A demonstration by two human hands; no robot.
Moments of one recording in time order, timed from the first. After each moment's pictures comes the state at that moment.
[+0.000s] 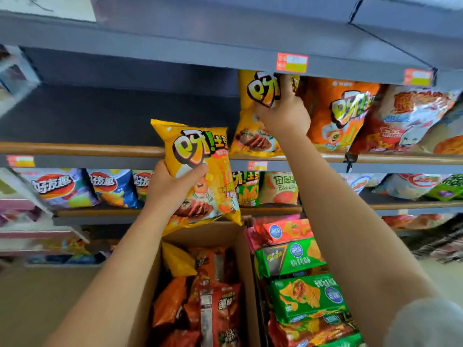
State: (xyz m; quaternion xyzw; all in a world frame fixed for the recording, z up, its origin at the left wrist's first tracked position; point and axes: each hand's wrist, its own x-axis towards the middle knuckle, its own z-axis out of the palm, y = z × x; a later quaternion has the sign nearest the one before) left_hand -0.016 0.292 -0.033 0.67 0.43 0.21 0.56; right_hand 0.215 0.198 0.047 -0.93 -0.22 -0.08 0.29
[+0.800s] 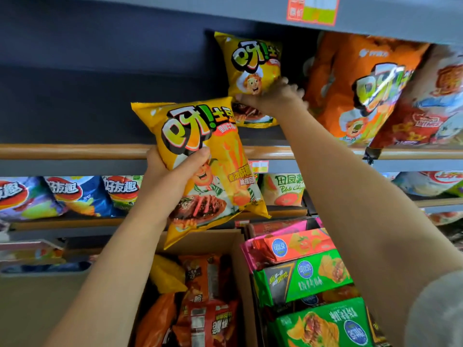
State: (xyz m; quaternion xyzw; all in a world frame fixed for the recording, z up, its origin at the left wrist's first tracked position) left_hand 0.040 0.300 -0.056 0.61 0.39 0.20 0.66; right_hand 0.317 0.251 -0.009 -0.97 -0.16 0.04 0.18
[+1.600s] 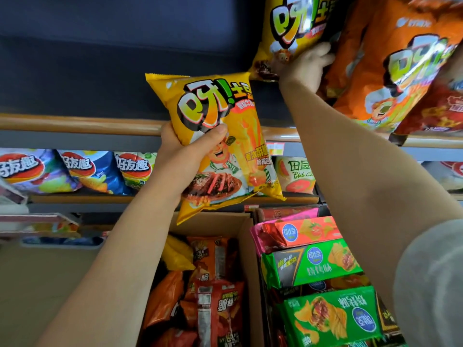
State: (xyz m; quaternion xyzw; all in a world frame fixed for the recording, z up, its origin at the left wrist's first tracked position) left_hand 0.044 0.301 -0.057 0.60 0.38 0.21 0.67; right_hand 0.337 0.273 -0.031 -0.92 -0.08 -0.11 0.36
